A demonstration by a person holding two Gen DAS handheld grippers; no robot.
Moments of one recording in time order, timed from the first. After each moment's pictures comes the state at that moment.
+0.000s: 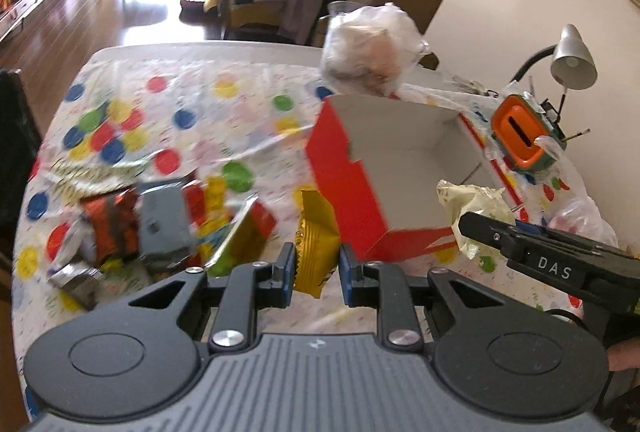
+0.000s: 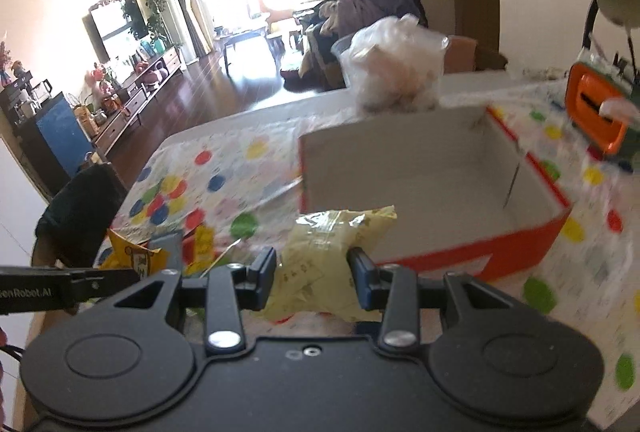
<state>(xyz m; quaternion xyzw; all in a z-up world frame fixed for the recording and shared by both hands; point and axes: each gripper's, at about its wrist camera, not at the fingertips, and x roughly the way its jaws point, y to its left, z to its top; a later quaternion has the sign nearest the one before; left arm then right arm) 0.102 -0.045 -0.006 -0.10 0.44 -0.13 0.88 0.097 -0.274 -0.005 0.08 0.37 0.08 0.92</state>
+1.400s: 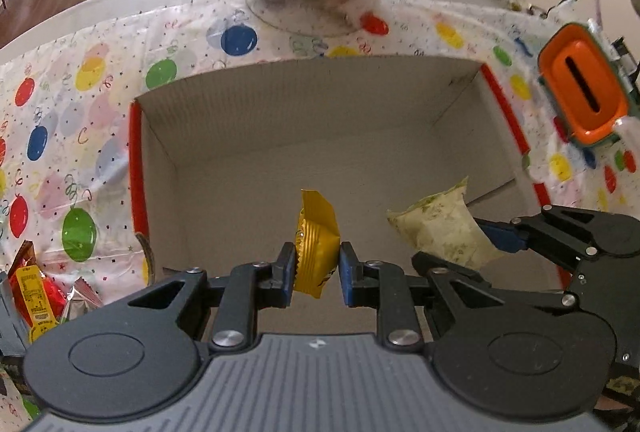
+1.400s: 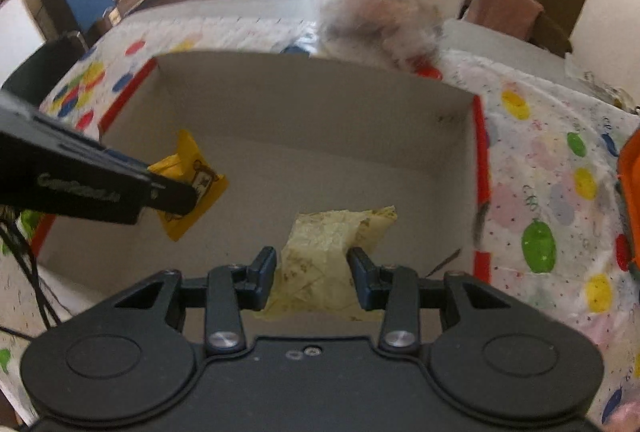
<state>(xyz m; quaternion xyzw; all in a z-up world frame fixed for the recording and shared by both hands) 0.304 -0.246 -0.087 -0.03 0.59 -0.09 0.81 0.263 -0.388 -0.096 -0.08 0.51 0.20 0.83</state>
